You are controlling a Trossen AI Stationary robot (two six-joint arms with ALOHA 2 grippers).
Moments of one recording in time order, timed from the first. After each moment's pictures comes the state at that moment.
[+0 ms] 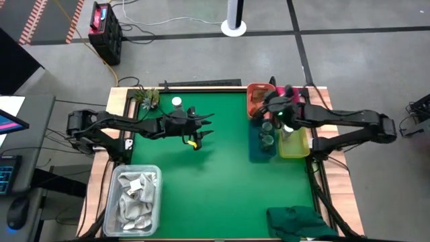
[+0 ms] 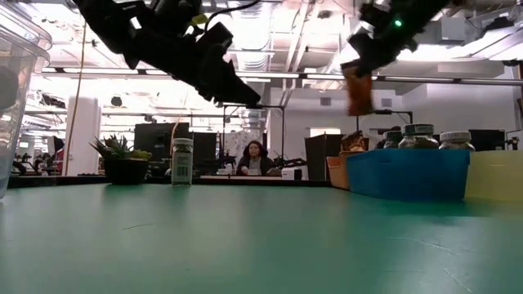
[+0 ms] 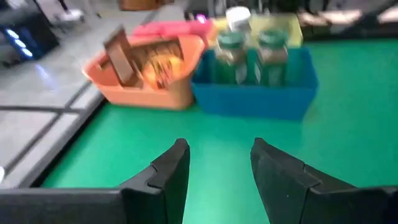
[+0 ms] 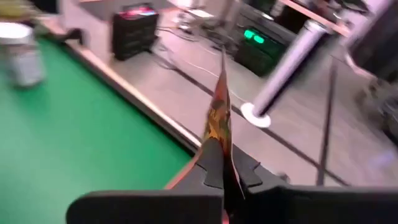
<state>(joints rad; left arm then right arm) 0.18 1.44 0.74 0.40 -0.09 0.12 -0.19 1.10 0.91 -0.37 0.83 0.10</state>
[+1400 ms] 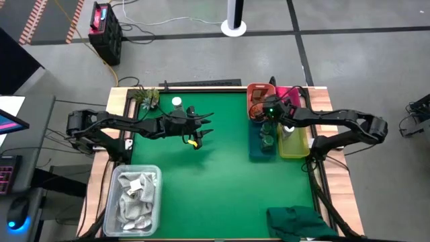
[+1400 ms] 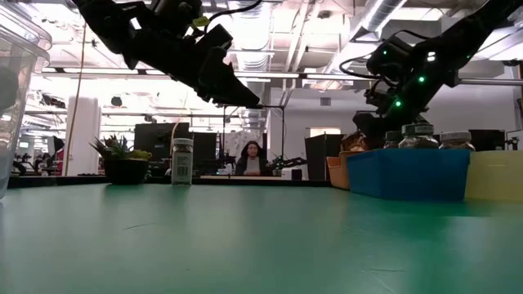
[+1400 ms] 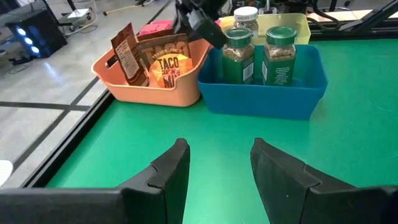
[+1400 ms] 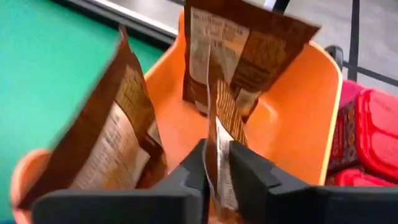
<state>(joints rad) 0.19 1.44 0.74 0.41 -0.12 0.12 -0.51 1.25 0.54 -0.06 0.53 0.33</state>
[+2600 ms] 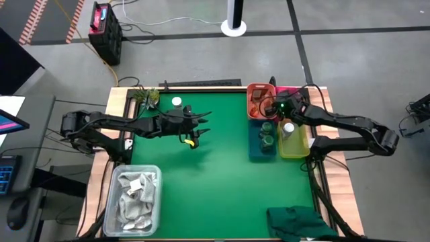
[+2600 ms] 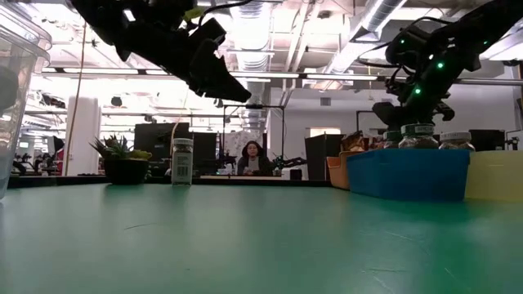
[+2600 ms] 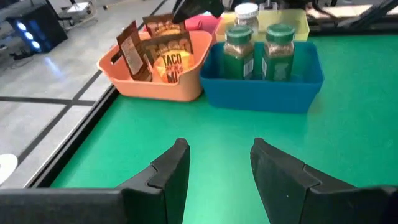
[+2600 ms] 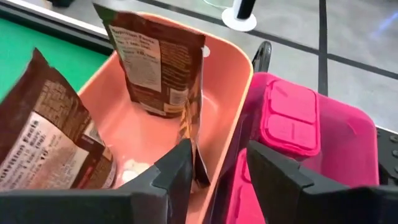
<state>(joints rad) 0.19 1.37 0.74 0.30 -0.12 0.12 -0.62 1.05 0.55 -0.28 0.55 0.34</state>
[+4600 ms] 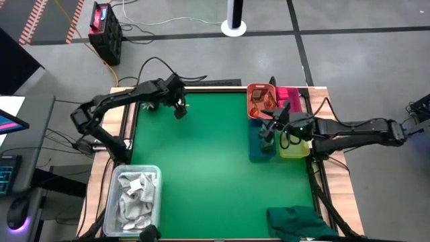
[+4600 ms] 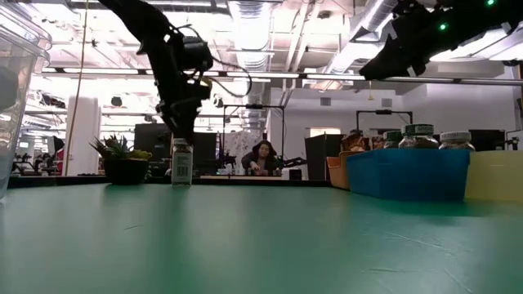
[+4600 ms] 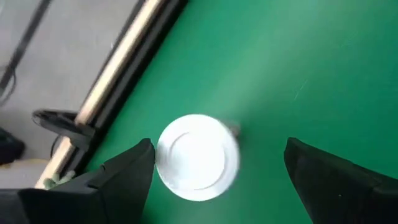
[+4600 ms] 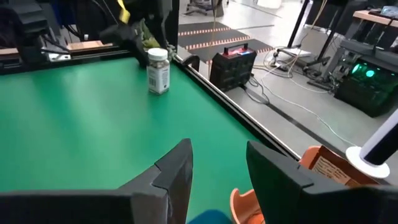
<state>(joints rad) 0.67 1.52 1.14 -0.67 -0.19 0.15 -0.08 0.78 0.53 -0.07 0.53 0.05</state>
